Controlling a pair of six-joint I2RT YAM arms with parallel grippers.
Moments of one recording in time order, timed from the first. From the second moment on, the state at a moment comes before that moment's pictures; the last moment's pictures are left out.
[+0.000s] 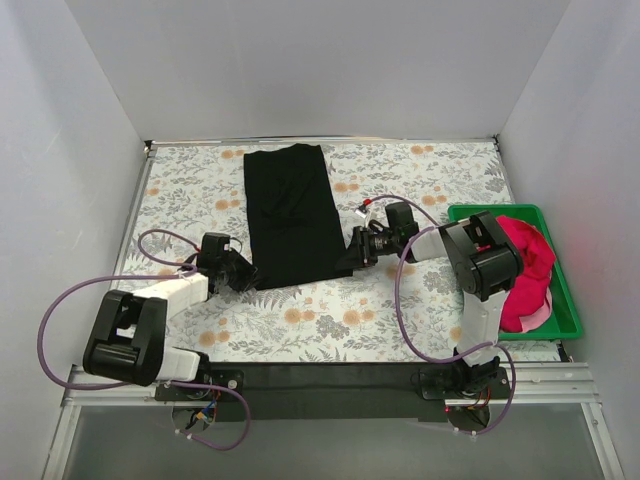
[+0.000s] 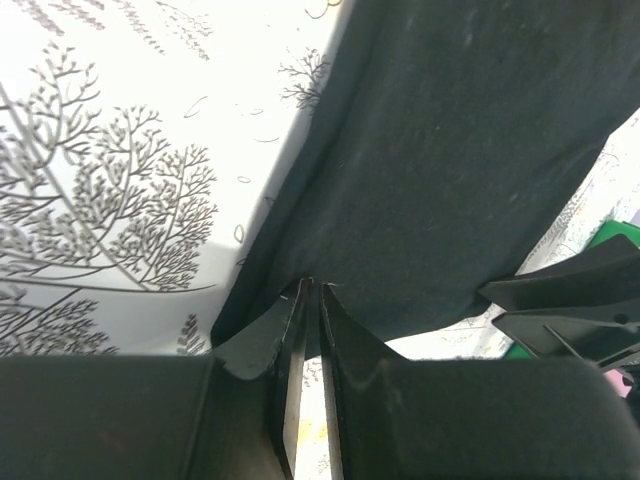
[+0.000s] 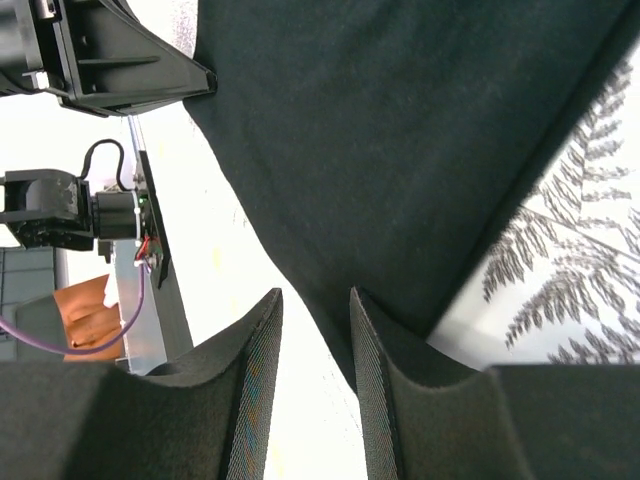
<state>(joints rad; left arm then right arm) -0.21 1.38 0.48 -0.02 0.22 -1.05 0.41 1.97 0.88 0.32 -0.97 0.46</state>
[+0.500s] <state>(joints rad) -0.21 1.22 0.54 -0.20 0.13 -0.90 0.40 1.85 0.89 0.26 -0.91 0.46</state>
